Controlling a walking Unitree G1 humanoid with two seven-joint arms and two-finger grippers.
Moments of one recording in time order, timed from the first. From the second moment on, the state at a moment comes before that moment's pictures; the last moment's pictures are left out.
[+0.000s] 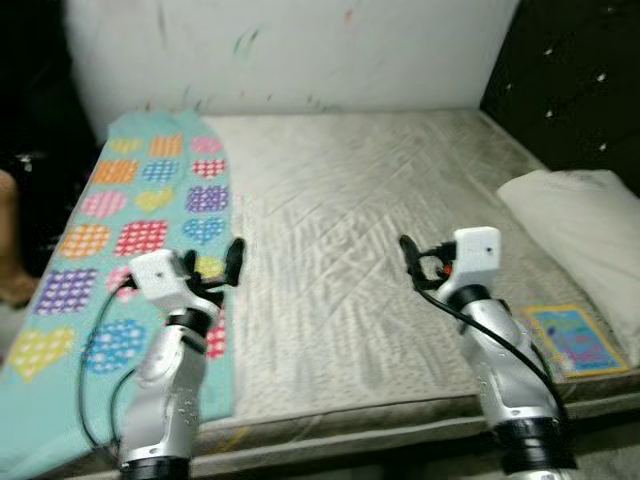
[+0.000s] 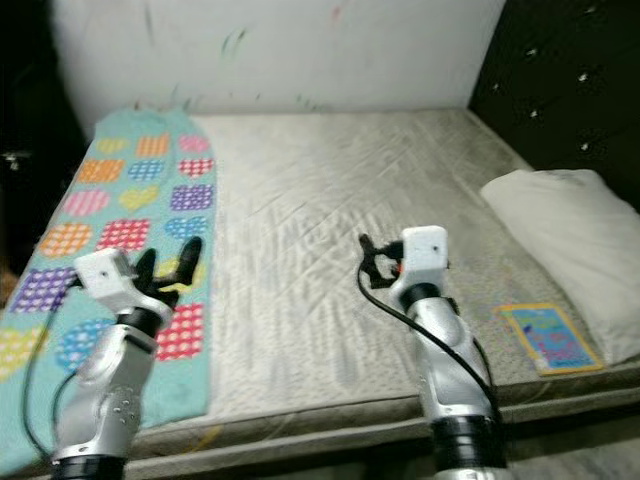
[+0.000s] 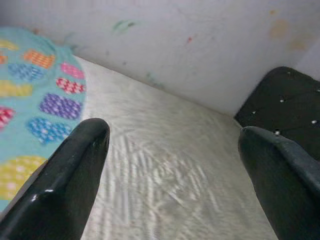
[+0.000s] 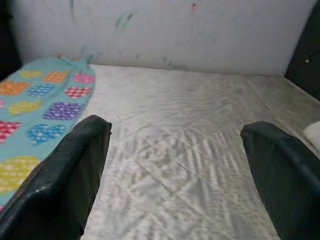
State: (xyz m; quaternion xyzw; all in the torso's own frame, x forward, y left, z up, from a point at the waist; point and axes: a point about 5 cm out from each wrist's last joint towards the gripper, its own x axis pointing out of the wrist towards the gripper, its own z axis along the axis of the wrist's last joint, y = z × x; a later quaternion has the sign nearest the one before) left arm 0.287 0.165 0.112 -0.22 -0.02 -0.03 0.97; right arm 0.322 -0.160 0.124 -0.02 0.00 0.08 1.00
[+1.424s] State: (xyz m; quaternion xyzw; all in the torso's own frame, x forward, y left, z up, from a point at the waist) left arm 0.289 0.159 0.109 -0.22 -0.02 -0.02 0.98; right arm 0.322 -0.157 0.122 -0.03 0.00 0.10 0.99
